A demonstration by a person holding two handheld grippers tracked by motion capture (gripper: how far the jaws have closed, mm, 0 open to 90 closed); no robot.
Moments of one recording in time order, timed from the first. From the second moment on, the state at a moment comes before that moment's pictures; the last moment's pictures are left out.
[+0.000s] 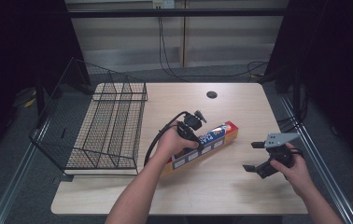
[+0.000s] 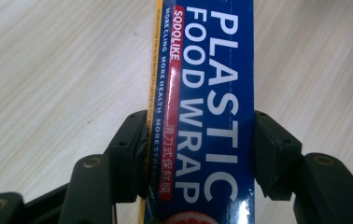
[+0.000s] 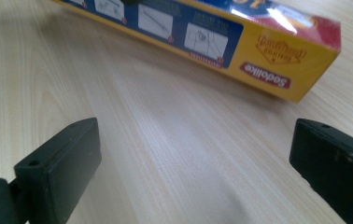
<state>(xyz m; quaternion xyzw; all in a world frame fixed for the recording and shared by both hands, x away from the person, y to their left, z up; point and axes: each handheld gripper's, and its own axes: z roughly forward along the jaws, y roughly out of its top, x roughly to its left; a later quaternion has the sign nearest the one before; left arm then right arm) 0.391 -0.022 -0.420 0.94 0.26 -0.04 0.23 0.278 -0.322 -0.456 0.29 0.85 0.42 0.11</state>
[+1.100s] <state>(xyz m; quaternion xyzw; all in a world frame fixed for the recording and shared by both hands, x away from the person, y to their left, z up) 0.406 0.020 -0.335 0.92 0.33 -0.04 0.21 0.279 -0.323 -0.454 0.29 0.85 0.43 0.11</state>
